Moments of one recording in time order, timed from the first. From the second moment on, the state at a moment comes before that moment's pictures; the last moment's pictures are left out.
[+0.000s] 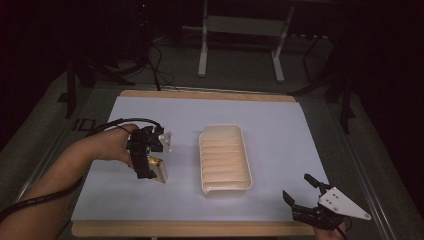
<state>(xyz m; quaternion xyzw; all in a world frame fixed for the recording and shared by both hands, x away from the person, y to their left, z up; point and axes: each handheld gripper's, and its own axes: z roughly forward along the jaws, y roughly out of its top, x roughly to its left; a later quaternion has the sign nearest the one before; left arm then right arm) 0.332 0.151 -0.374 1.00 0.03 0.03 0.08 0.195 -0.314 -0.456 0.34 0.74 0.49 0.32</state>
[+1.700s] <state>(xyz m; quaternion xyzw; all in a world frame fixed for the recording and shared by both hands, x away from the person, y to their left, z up) 0.354 0.144 -0.389 1.00 0.05 -0.01 0.04 0.195 -0.312 -0.456 0.33 0.74 0.49 0.31</state>
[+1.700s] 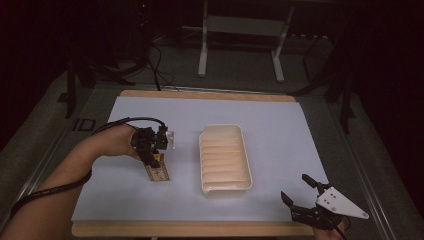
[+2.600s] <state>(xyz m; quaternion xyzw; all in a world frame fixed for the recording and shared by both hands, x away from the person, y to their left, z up) 0.343 0.130 -0.342 0.99 0.08 -0.02 0.10 0.196 -0.310 -0.457 0.32 0.75 0.49 0.31</state>
